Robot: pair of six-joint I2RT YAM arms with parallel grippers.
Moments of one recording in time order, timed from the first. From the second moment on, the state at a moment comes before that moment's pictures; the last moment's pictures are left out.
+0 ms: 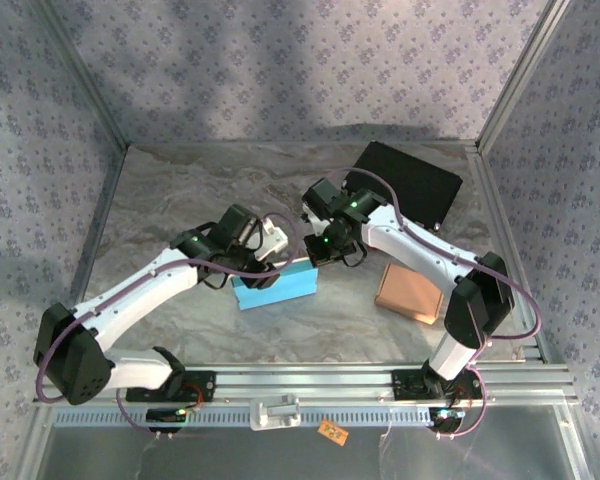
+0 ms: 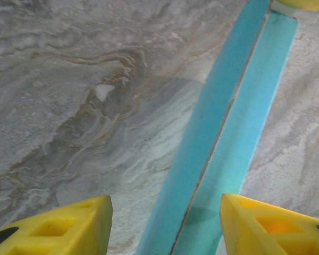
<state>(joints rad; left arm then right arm) -0.72 1.28 1.03 -0.75 0.11 0.15 0.76 1.66 1.48 -1.07 -0.15 0.35</state>
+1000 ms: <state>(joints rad) -0.58 1.17 1.18 -1.23 -0.02 -0.31 0.76 1.69 1.52 -1.08 -0.13 0.36</state>
